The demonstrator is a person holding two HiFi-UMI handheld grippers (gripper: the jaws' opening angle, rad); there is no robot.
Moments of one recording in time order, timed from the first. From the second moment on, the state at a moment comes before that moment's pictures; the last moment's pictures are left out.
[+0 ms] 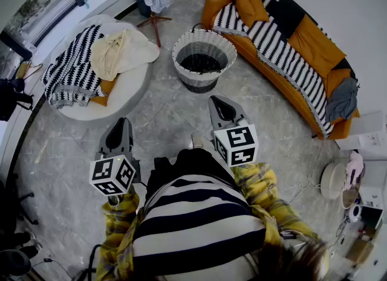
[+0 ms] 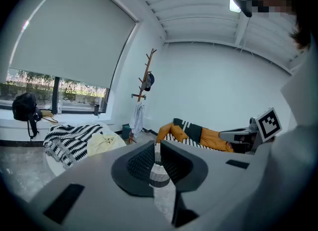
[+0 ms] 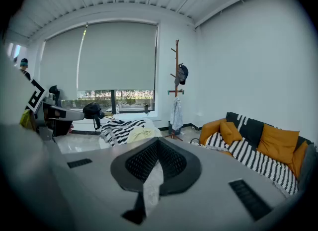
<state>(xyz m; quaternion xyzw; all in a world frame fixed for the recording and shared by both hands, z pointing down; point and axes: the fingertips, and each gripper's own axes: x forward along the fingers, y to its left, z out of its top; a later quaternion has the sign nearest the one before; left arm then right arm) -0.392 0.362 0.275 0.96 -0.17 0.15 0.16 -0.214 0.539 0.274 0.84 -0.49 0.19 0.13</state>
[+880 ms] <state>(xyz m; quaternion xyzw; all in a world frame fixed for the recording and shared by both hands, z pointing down) -0.298 0.264 0.298 0.95 -0.19 0.17 0.16 -0.126 0.419 0.310 0.80 -0.56 0.22 0.08</state>
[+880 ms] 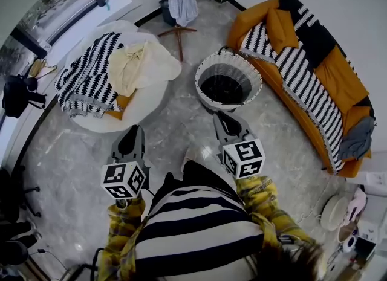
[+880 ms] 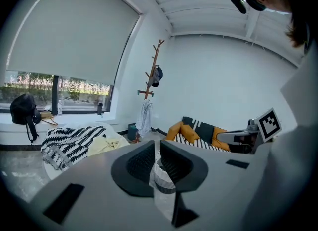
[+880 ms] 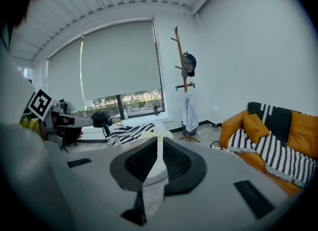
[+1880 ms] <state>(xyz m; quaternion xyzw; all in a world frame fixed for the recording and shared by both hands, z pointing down) -0.176 0.192 0.301 0.96 -0.16 0.18 0.16 -0.056 0.314 0.315 0.77 -0.60 0.23 0.06</state>
